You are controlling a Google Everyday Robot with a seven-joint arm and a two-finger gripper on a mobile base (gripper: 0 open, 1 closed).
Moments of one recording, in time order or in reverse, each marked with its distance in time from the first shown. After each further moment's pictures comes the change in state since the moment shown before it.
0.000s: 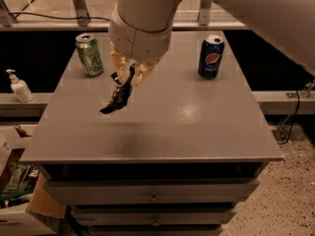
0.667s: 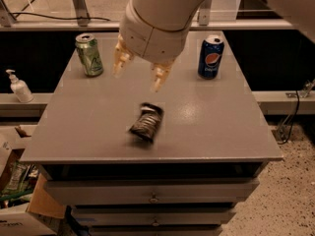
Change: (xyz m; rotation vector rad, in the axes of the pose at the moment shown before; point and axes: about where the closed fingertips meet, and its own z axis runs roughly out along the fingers) arm -0.012 0.015 -0.025 0.053 0.008 0.007
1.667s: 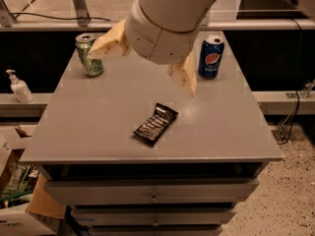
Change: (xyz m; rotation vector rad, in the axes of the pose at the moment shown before) arm -0.010 0.007 -0.016 0.005 0.027 -0.028
